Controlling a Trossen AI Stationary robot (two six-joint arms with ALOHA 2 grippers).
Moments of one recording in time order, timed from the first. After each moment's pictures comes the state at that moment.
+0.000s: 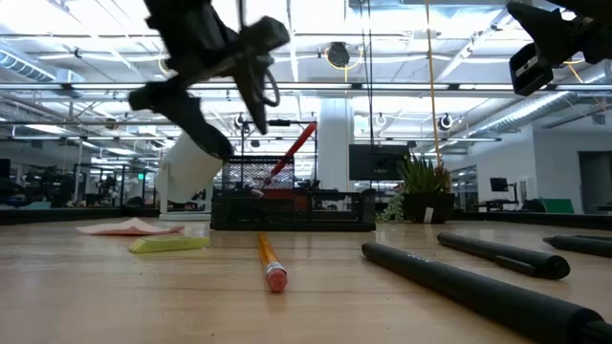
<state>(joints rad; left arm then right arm) -0.26 1.67 1.20 -0.72 -0.34 -1.39 0.60 0.71 0.02 0.90 0.39 0.20</state>
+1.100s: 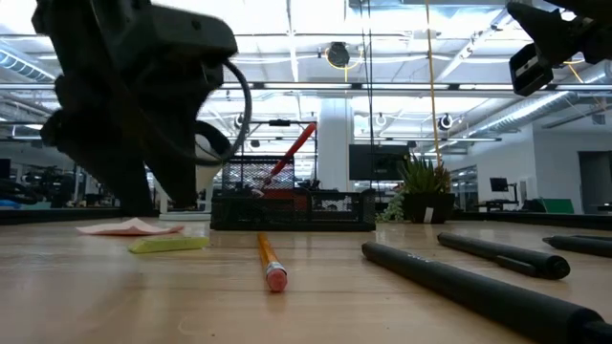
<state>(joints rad) -0.53 1.88 1.20 -0.65 -0.27 -1.39 0.60 0.71 0.02 0.90 0.39 0.20</state>
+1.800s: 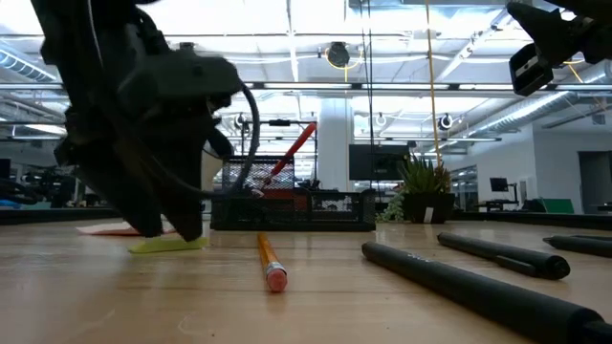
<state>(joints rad) -0.52 1.93 1.20 -0.63 -0.32 -1.33 0.60 0.71 0.02 0.90 0.39 0.20</state>
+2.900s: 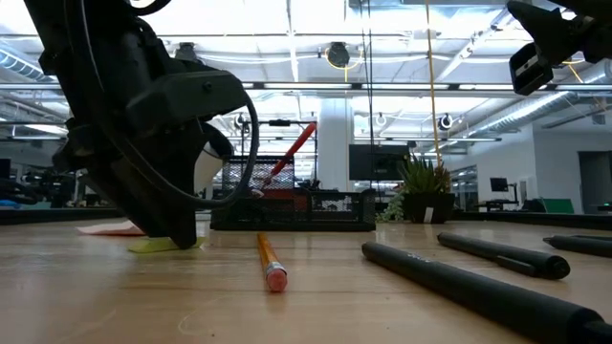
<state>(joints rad) -0.52 1.96 1.20 -0.62 -0.35 -1.38 0.60 0.71 0.02 0.91 0.39 0.20</state>
